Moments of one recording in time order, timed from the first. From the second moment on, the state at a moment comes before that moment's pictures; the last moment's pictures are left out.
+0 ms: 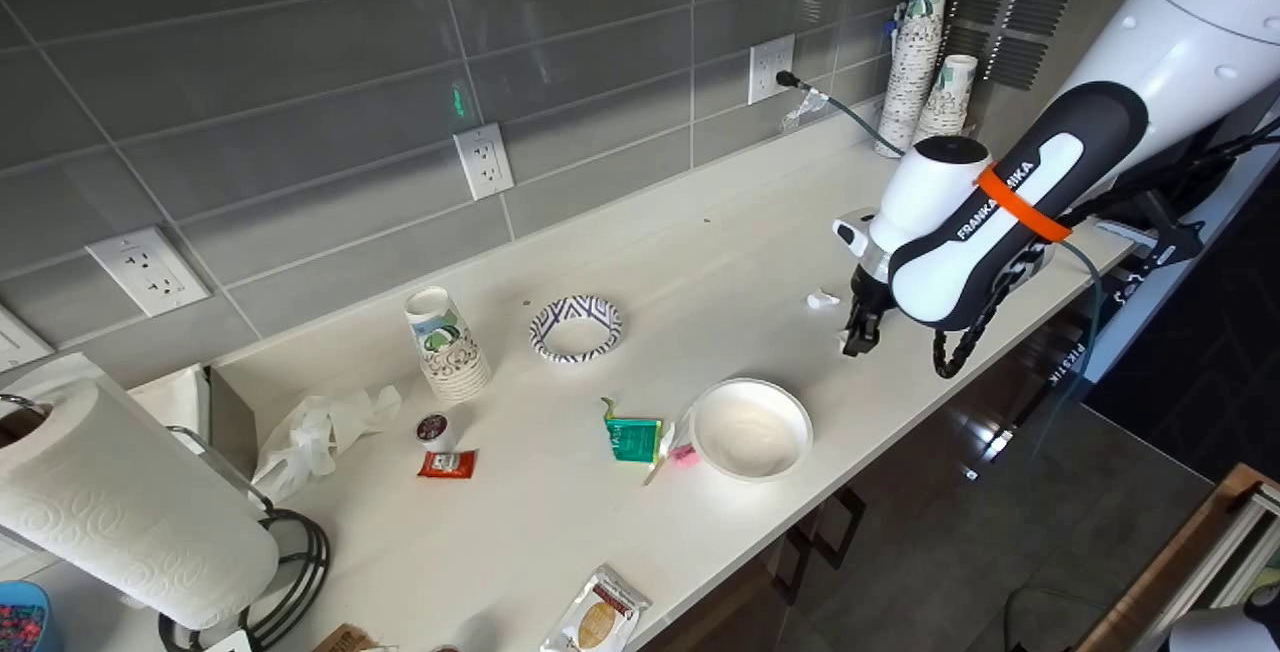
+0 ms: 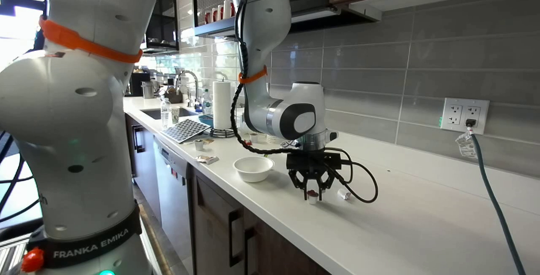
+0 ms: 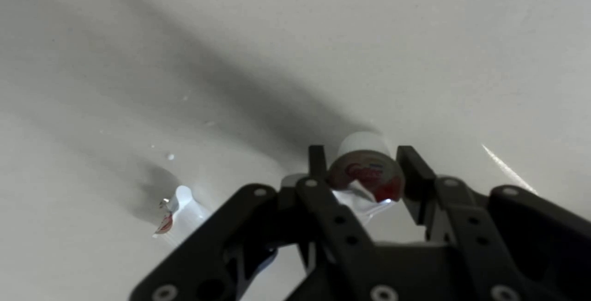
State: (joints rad) arm -0.12 0.34 0.04 -2.49 -0.15 3.00 -0.67
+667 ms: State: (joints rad) arm -0.12 0.33 0.04 -2.49 -0.15 3.00 -0.67
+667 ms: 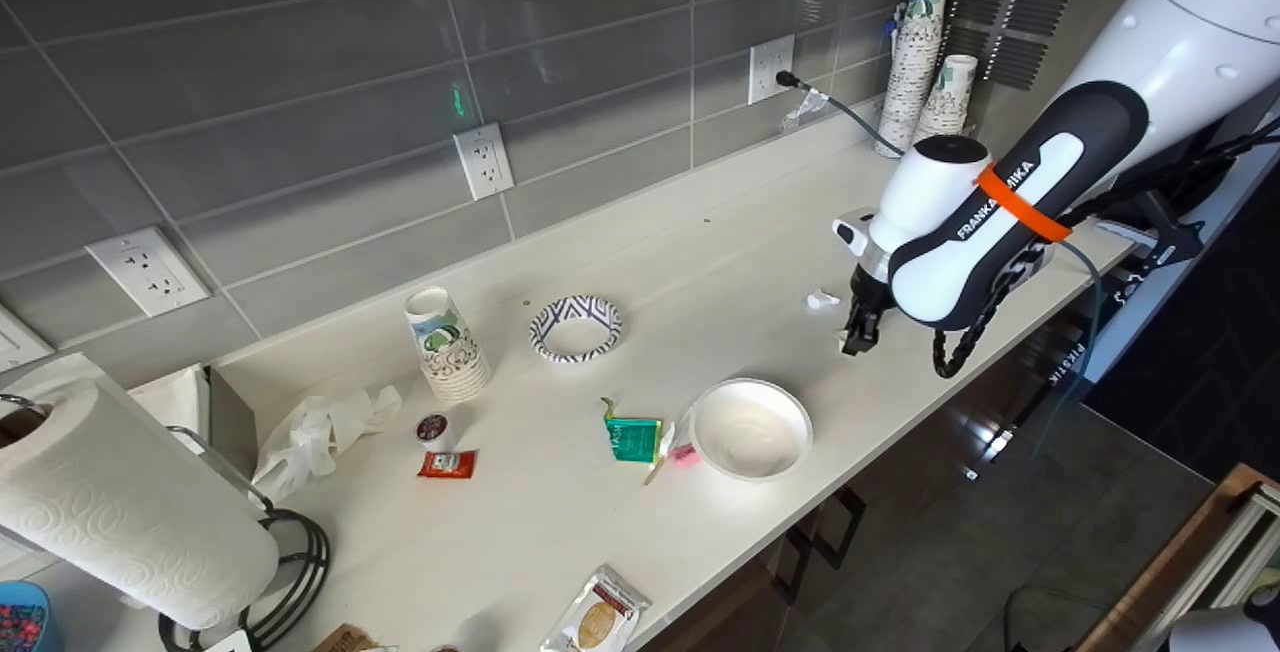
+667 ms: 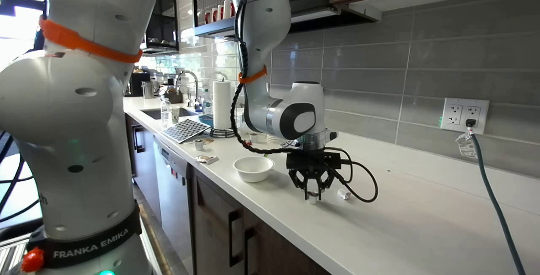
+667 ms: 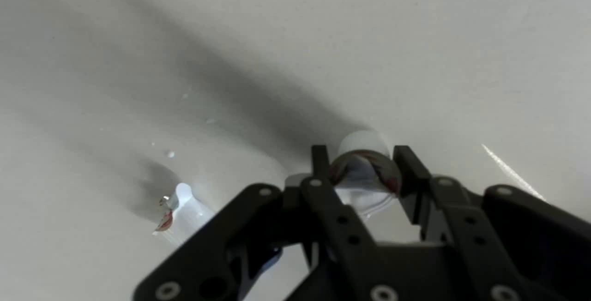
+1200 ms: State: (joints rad) arm -0.12 0.33 0.05 -2.49 -0.15 3.00 -0.67
